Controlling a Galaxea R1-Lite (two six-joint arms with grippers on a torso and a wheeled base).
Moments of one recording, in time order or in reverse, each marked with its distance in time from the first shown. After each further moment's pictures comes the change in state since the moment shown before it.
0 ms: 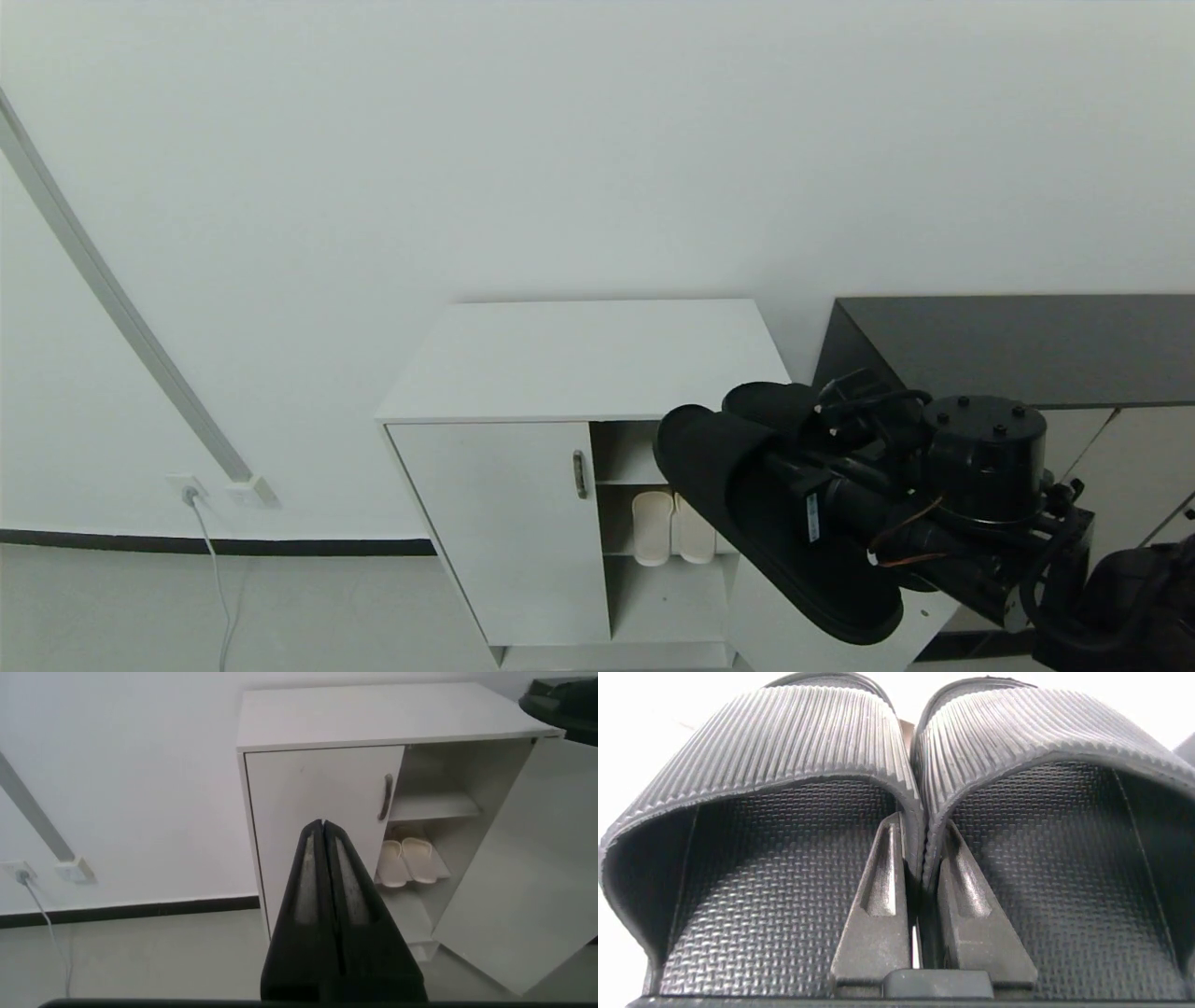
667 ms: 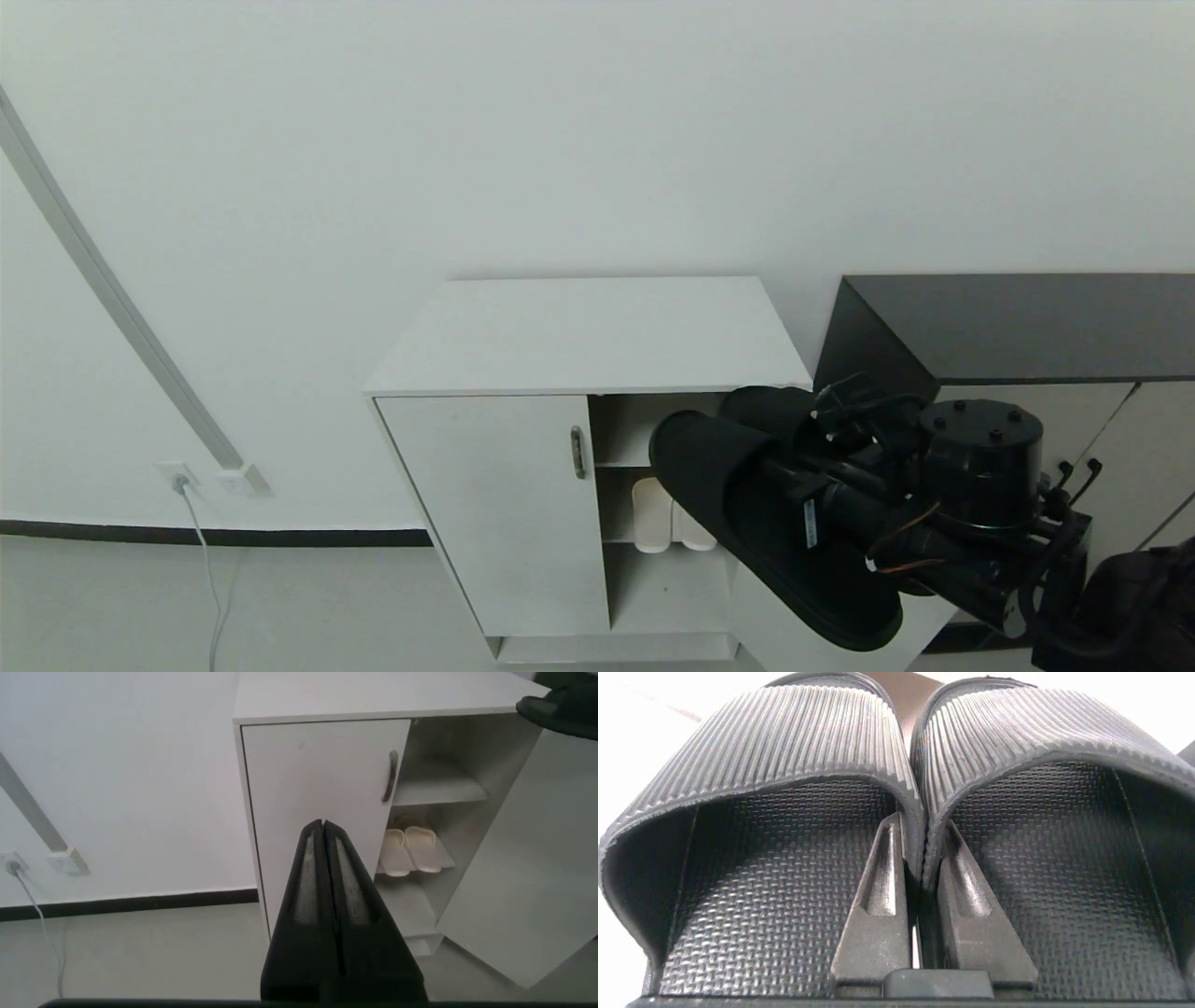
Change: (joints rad) left arm 0.000 0.000 0.000 0.000 0.000 0.000; right arm 0.001 0.001 0.005 0.001 0.002 0.000
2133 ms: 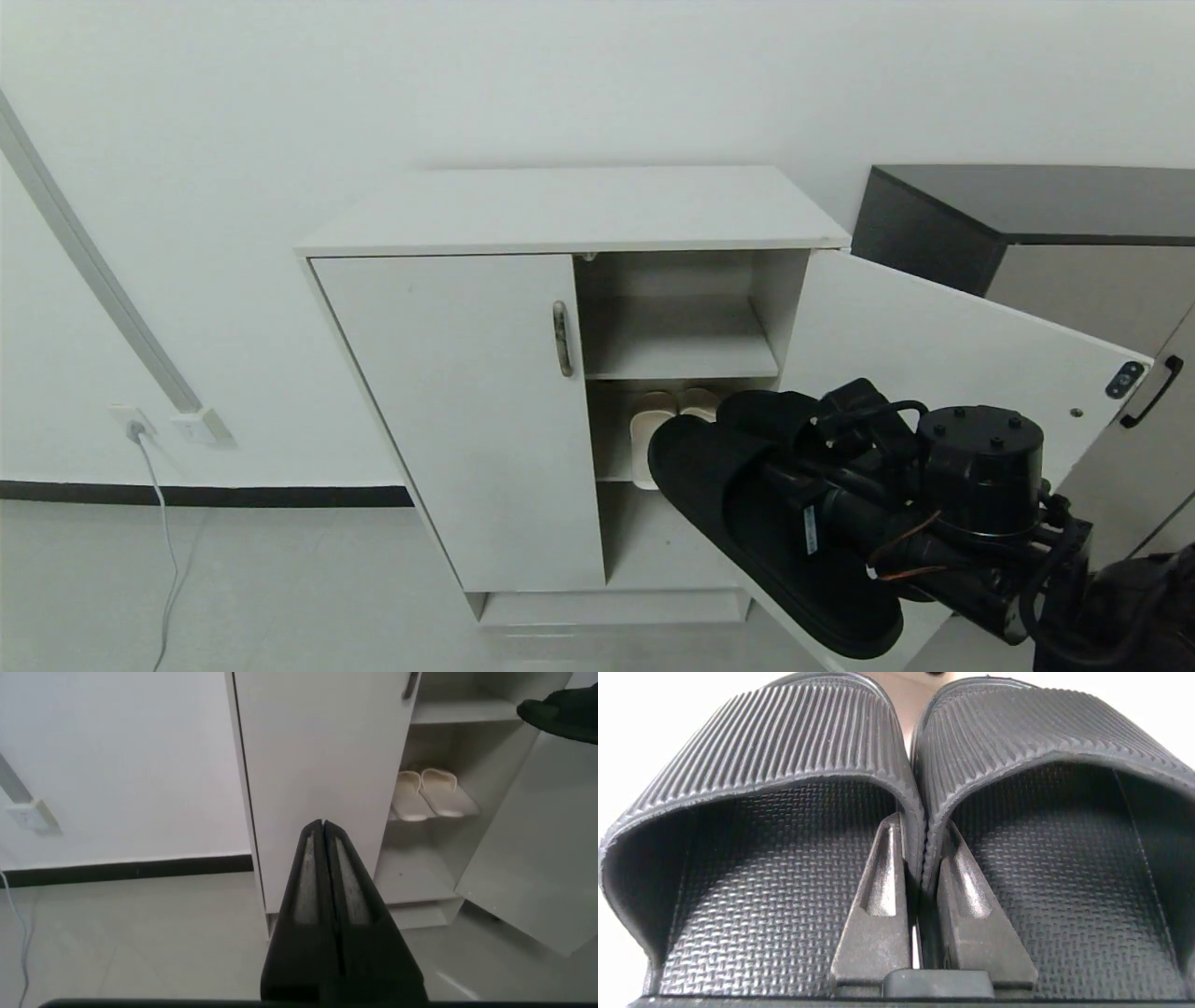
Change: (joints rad) left arm 0.000 0.000 0.000 0.000 0.001 -0.003; right arm 0.009 0.004 0.016 -0.021 0.001 0.000
